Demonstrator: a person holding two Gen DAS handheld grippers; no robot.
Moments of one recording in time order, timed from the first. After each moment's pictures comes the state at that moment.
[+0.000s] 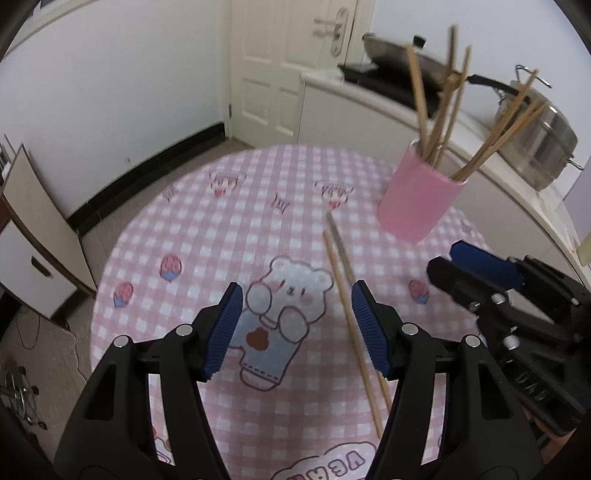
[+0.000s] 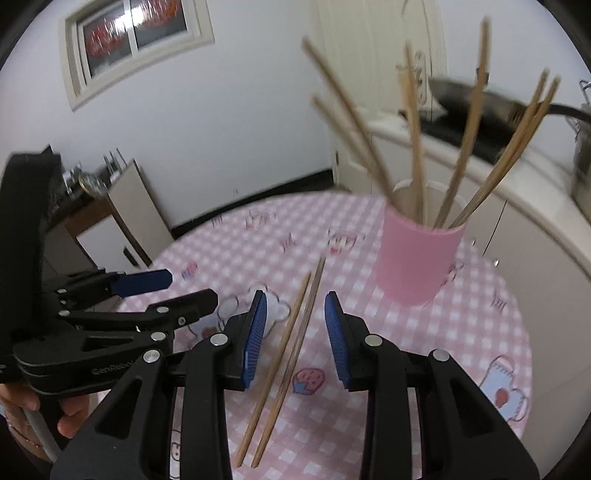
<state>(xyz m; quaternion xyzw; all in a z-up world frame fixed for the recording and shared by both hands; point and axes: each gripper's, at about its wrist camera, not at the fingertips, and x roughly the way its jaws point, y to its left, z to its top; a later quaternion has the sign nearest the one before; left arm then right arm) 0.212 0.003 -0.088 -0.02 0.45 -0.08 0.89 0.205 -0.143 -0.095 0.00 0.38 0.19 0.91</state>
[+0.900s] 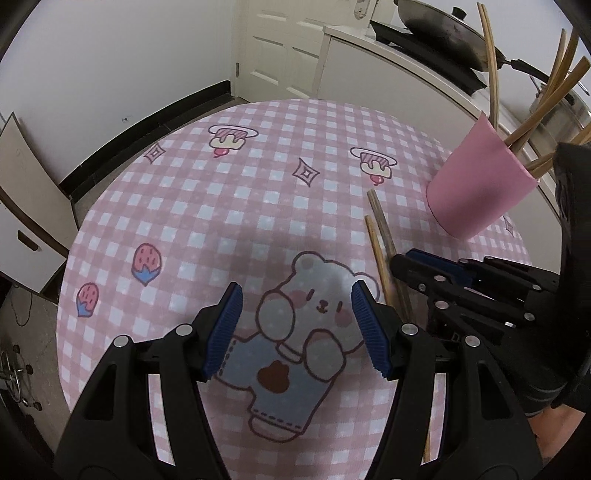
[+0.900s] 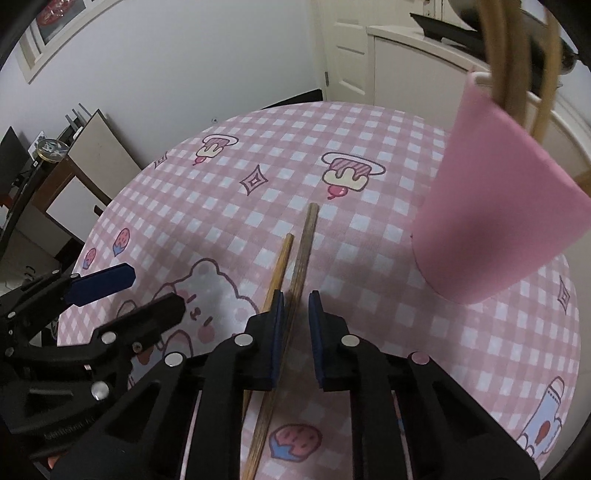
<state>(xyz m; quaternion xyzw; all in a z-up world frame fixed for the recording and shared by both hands) 0.270 0.016 -0.141 -0.04 0.51 -0.07 0.86 0.287 -0.125 -0.163 0.00 0.51 0.17 0.84</state>
